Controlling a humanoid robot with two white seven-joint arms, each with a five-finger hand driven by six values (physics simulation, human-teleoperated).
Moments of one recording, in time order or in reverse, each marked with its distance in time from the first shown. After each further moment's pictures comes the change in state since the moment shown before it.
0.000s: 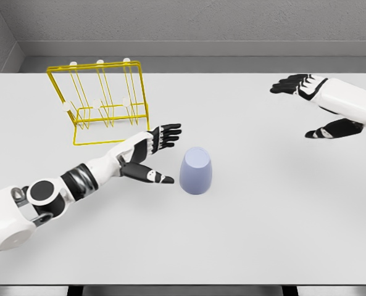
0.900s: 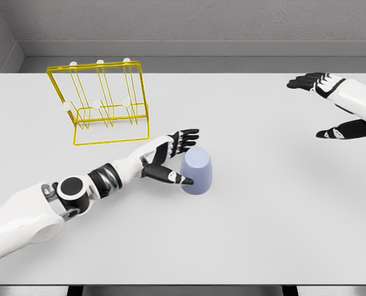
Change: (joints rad) left arm -0.021 -0.145 -0.021 0.112 -0.005 0.069 0.000; right arm 0.072 0.024 -0.100 0.018 -0.003 0.000 0.000
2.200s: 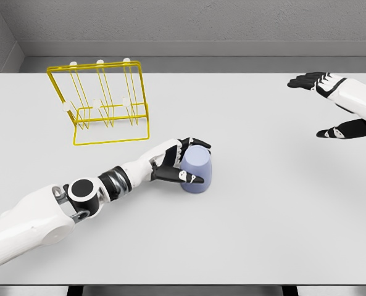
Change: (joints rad) left arm 0.011 -0.043 0.004 0.008 0.007 0.020 0.008; right arm 0.000 0.001 -0.002 0.000 -0.001 0.000 0.000
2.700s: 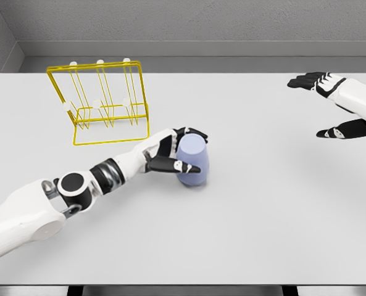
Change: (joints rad) left arm -0.014 0.052 0.037 -0.066 0.007 -0.005 0.001; right arm 0.002 0.000 0.000 0.000 0.000 0.000 0.000
